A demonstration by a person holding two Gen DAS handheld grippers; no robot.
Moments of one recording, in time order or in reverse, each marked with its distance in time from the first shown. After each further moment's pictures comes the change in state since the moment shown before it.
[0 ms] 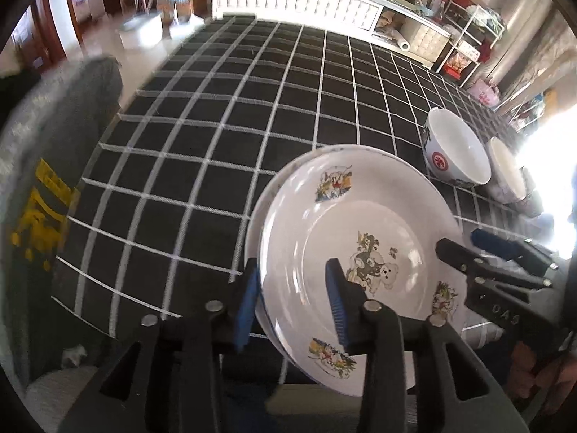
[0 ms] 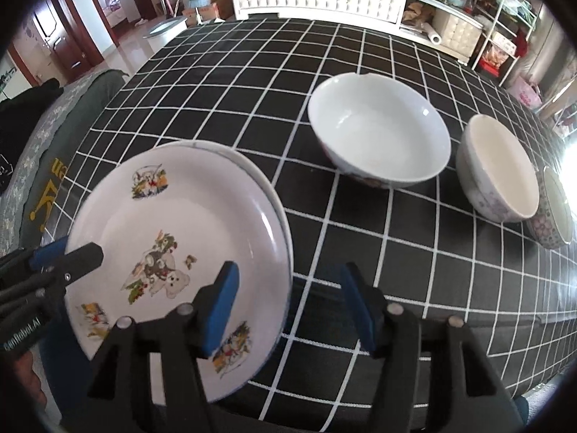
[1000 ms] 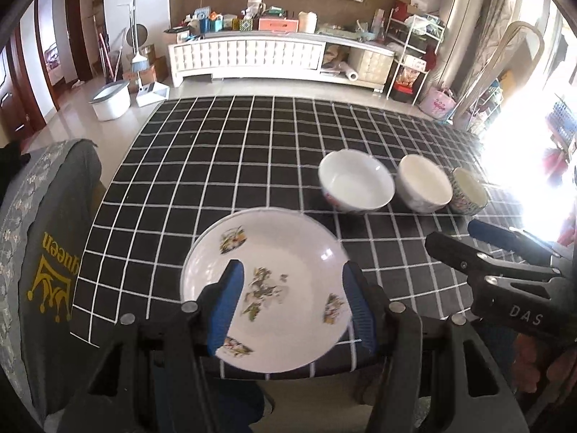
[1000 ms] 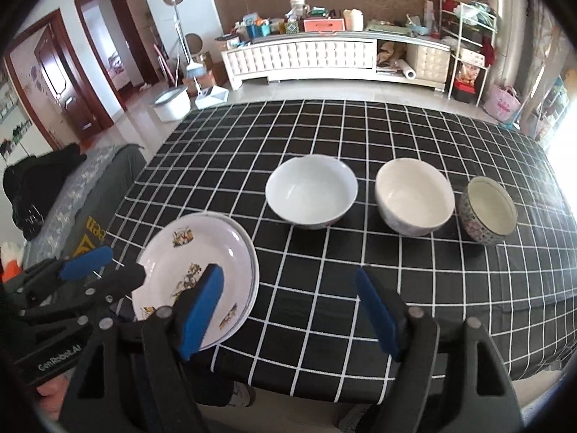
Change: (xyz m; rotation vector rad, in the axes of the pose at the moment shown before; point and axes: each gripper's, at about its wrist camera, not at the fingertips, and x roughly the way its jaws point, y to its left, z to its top) left arm -0.089 -0.084 0.003 0.145 -0.178 -0.107; right arm -0.120 -0.055 -0.020 0.116 -0.245 0.067
